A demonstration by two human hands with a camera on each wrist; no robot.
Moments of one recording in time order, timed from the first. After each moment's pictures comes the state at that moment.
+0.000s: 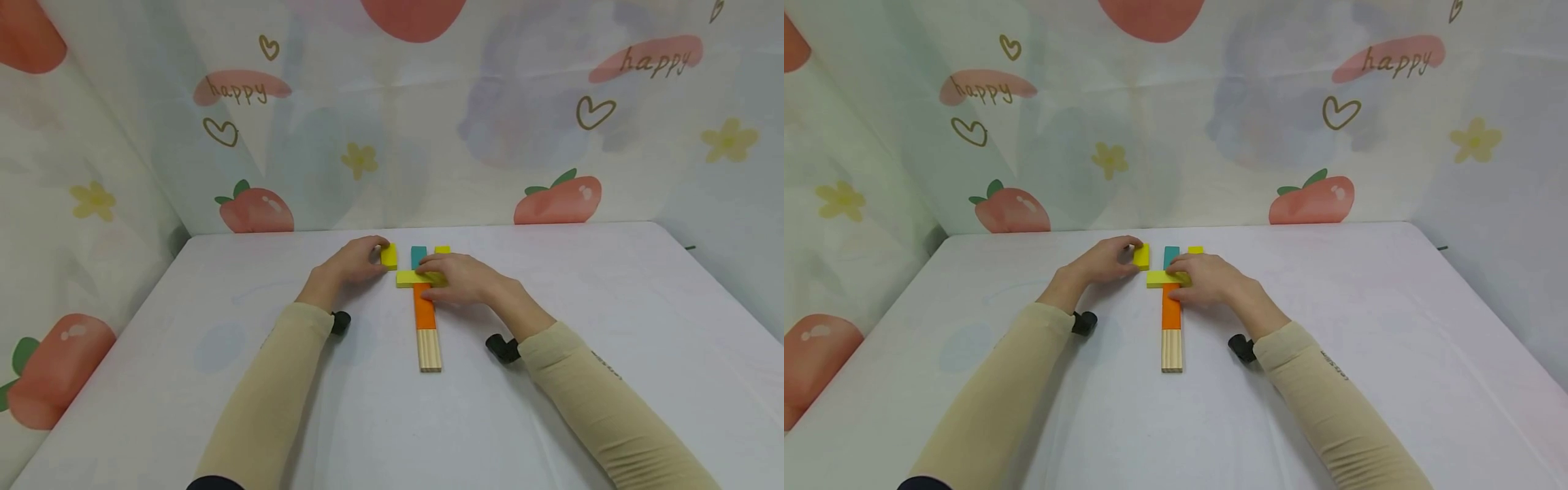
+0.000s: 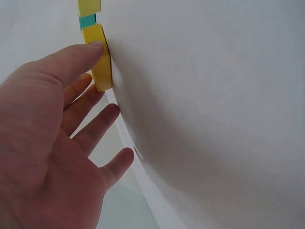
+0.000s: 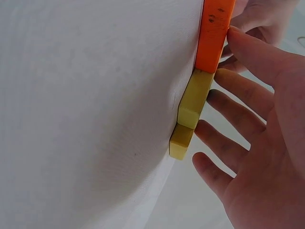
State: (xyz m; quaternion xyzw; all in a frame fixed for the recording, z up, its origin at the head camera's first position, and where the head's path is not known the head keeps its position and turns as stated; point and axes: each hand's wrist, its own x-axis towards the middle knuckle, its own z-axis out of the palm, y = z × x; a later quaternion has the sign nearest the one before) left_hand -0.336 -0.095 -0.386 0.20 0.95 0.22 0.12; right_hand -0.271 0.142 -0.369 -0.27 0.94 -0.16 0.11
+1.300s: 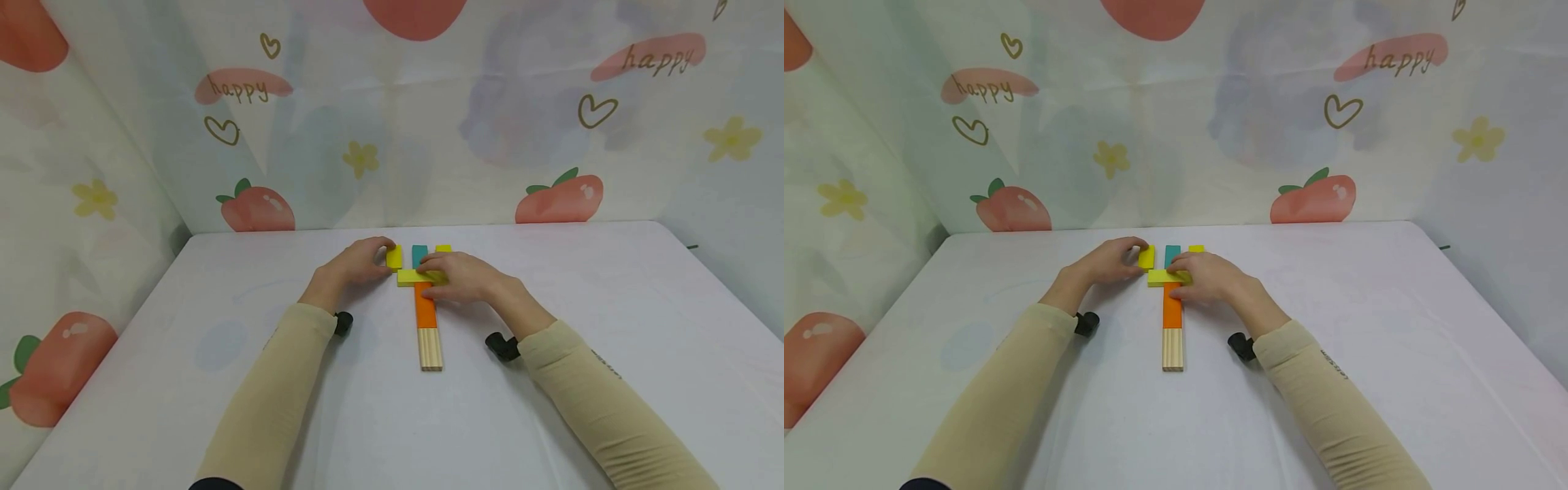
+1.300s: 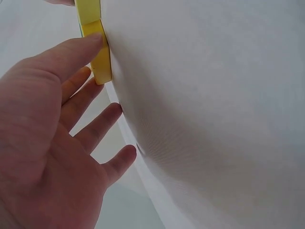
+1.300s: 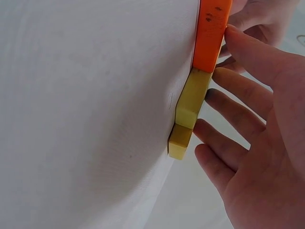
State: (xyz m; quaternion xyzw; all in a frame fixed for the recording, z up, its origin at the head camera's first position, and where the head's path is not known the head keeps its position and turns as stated) left_hand -0.327 -0.088 -0.383 0.21 0.94 0.22 0.13; right_hand -0.271 0.141 -0.367 -0.27 0.94 -0.16 0.11
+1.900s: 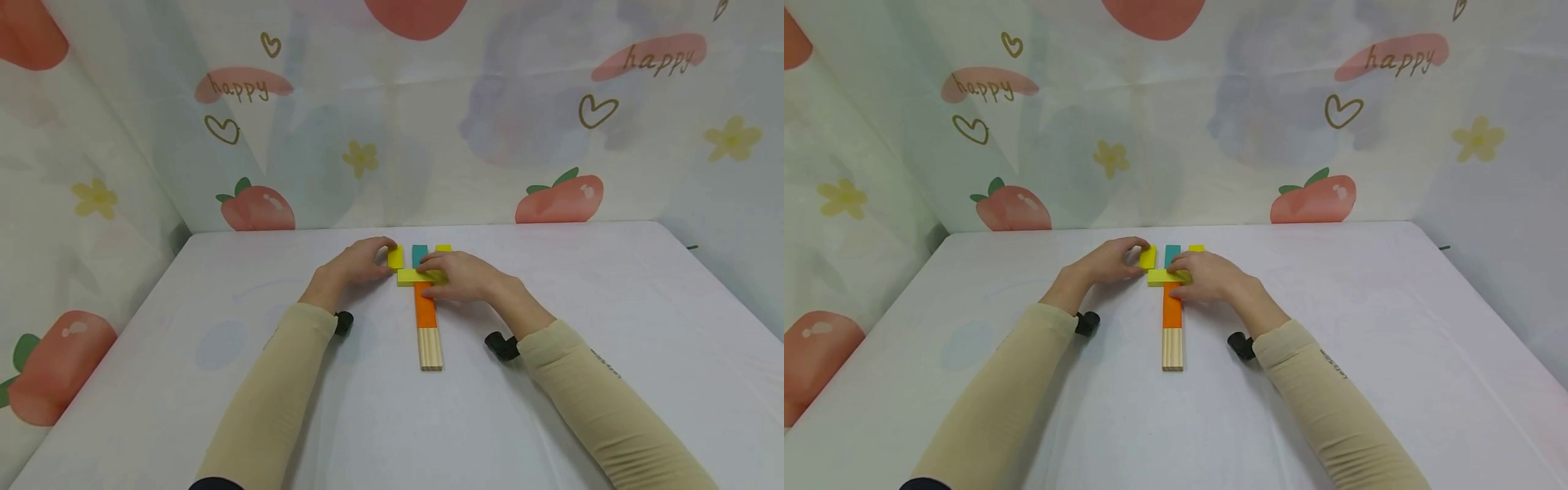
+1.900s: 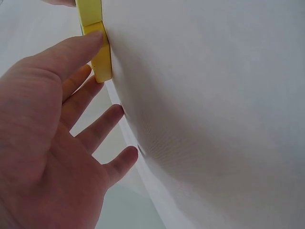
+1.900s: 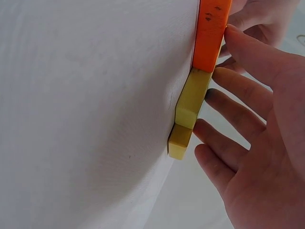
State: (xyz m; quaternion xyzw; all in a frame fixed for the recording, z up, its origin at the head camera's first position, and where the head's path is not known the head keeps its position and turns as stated) left_hand -0.328 -0.087 -0.384 0.21 0.94 0.22 0.13; right_hand -0.272 0.141 -0.367 -0.27 0.94 -0.16 0.11
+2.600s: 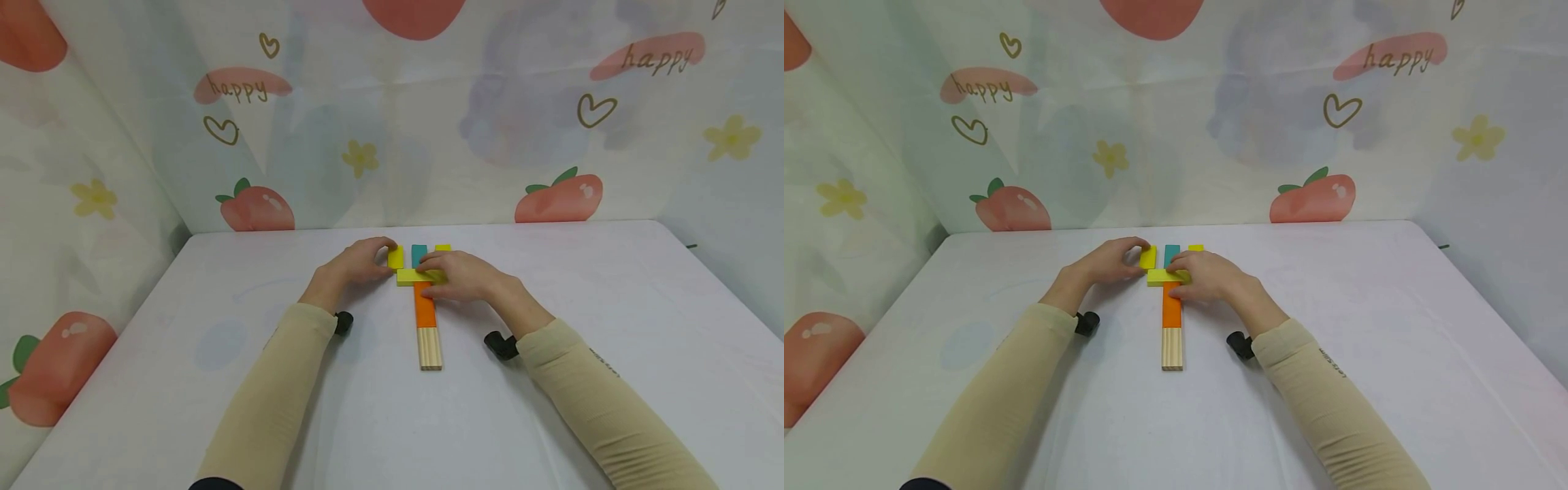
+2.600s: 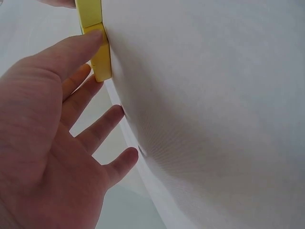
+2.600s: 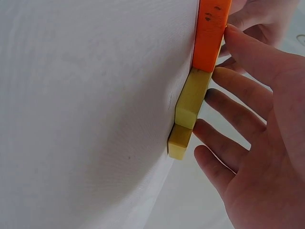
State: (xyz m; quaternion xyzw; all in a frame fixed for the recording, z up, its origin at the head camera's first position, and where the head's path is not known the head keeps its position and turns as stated) left_hand -0.328 -0.085 -0.384 0.21 0.94 0.22 0.13; right_hand -0.273 0.141 -0.367 -0.28 0.94 -0.15 0.11
